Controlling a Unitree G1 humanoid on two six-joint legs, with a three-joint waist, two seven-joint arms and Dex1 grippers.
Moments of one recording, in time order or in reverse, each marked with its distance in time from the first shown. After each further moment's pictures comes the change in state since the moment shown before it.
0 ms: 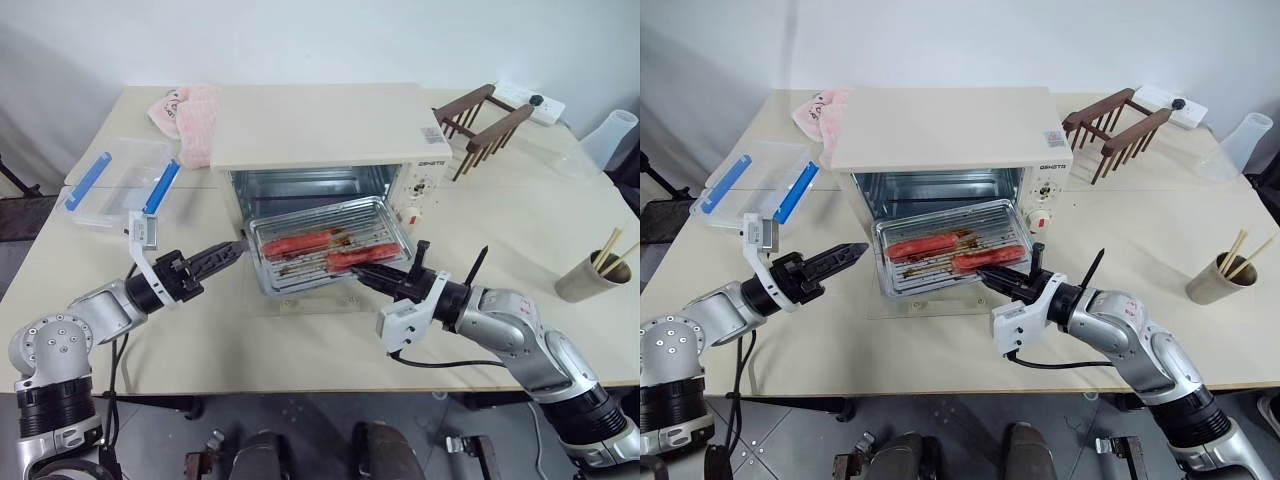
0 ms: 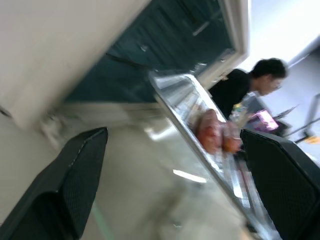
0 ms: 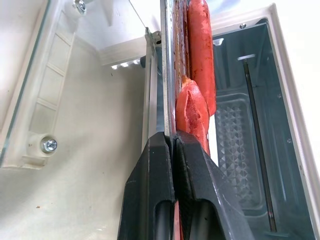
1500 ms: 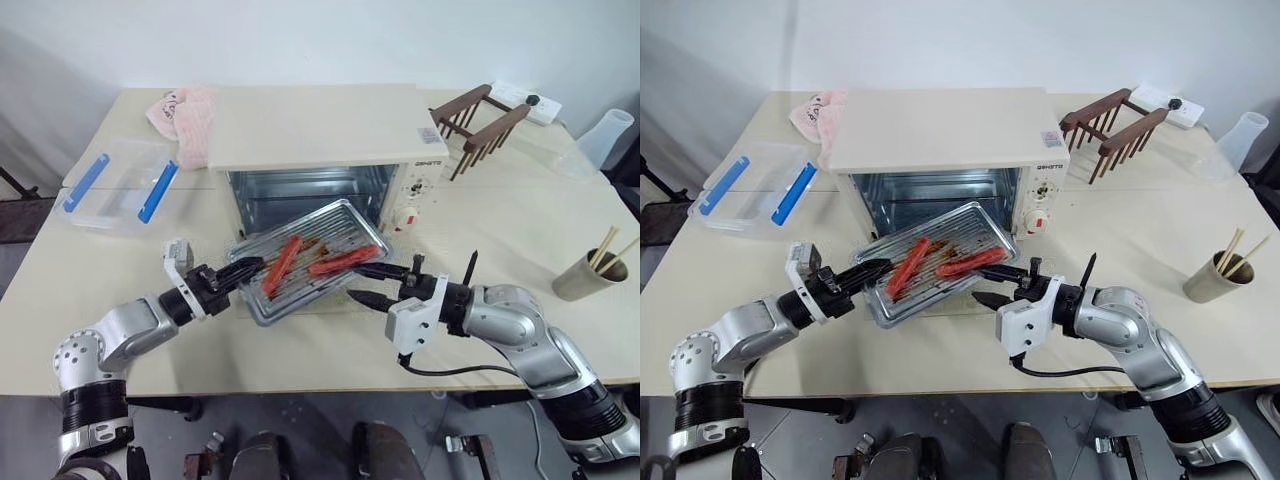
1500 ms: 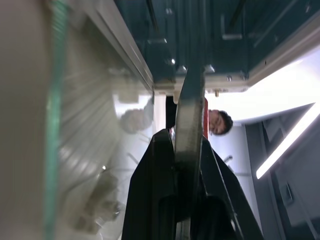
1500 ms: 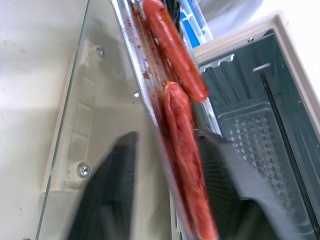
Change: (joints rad) left arm 0.033 -0.141 -0.012 0.207 -0.676 0.053 0.731; right arm -0.012 -0.013 -0.006 0.041 0.259 -0.026 0.173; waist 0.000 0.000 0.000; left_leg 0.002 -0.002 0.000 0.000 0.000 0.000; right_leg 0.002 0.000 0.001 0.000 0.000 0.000
